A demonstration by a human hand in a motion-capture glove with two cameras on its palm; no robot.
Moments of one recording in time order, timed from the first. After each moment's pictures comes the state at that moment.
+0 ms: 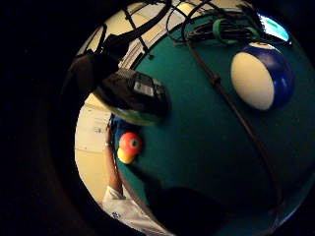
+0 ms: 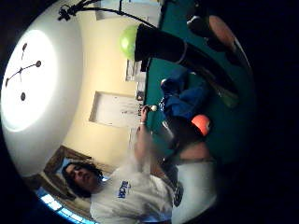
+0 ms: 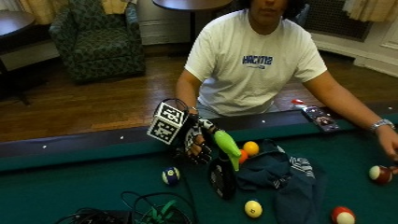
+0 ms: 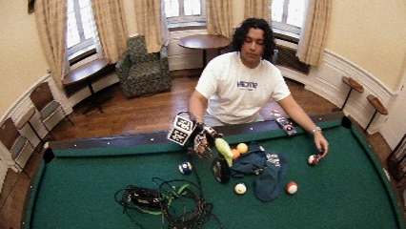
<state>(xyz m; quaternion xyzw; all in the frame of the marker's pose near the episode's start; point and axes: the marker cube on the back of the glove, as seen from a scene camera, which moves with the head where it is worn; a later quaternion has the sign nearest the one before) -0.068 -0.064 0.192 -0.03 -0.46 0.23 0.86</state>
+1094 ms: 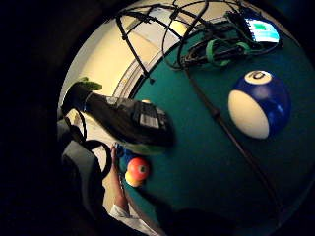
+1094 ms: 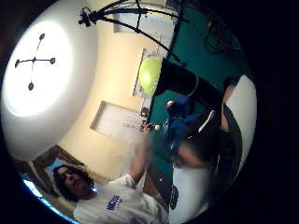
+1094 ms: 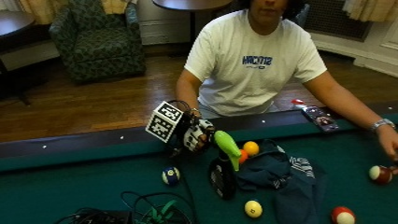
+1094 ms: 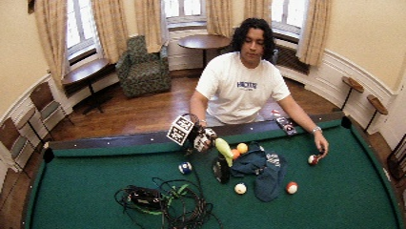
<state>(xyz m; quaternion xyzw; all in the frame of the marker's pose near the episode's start) -0.061 -0.075 0.191 0.07 -0.46 0.27 0.84</state>
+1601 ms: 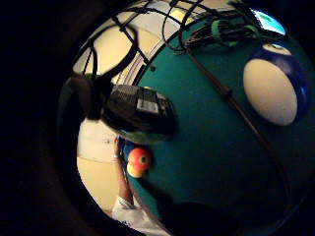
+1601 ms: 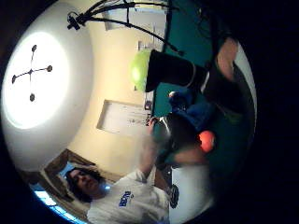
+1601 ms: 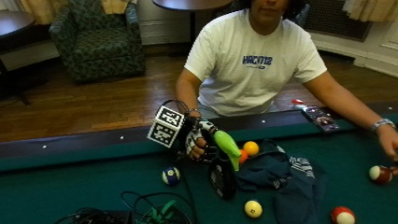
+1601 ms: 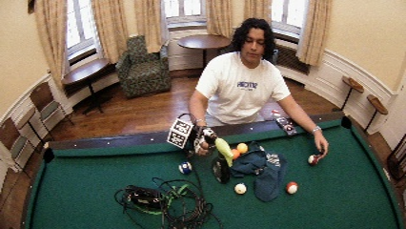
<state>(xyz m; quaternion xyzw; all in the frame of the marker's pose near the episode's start) -0.068 -0.079 0.198 0.01 -0.49 0.26 0.83</state>
